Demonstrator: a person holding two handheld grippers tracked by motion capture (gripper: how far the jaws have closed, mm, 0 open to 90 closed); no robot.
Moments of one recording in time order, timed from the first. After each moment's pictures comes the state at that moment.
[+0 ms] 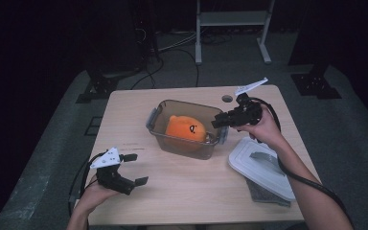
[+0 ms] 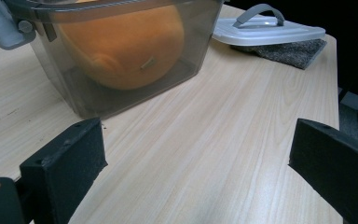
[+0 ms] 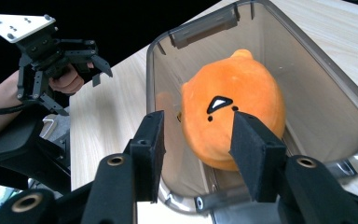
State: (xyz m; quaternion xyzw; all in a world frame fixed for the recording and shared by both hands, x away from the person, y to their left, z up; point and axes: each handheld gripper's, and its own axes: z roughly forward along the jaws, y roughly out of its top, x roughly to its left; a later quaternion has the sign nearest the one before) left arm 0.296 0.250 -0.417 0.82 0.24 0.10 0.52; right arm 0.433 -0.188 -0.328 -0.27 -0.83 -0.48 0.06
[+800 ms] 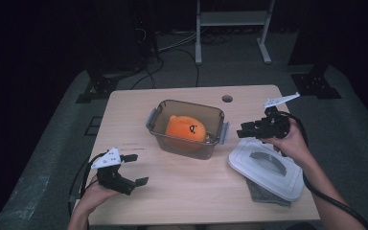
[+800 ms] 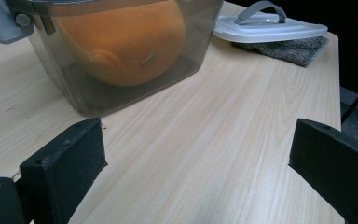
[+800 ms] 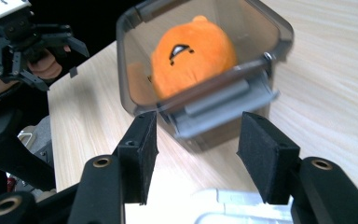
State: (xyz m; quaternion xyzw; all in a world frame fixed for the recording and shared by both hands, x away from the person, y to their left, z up) left arm 0.297 0.249 -0.419 0.82 0.24 0.10 0.51; right arm 0.402 -0.260 -0.353 -0.32 -0.81 -0.48 0.03
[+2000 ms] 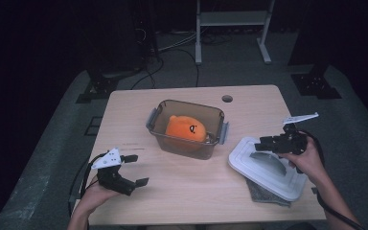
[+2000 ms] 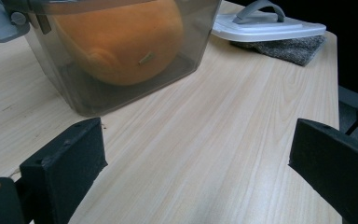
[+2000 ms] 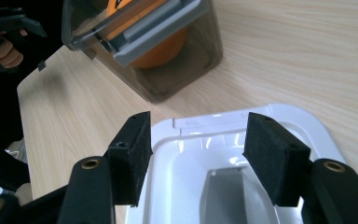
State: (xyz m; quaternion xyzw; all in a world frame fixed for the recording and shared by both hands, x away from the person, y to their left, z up) left arm 0.295 0.248 -0.420 0.82 0.24 0.09 0.51; right arm 0.380 -0.318 -0.407 -0.39 -0.79 -0.47 0.03
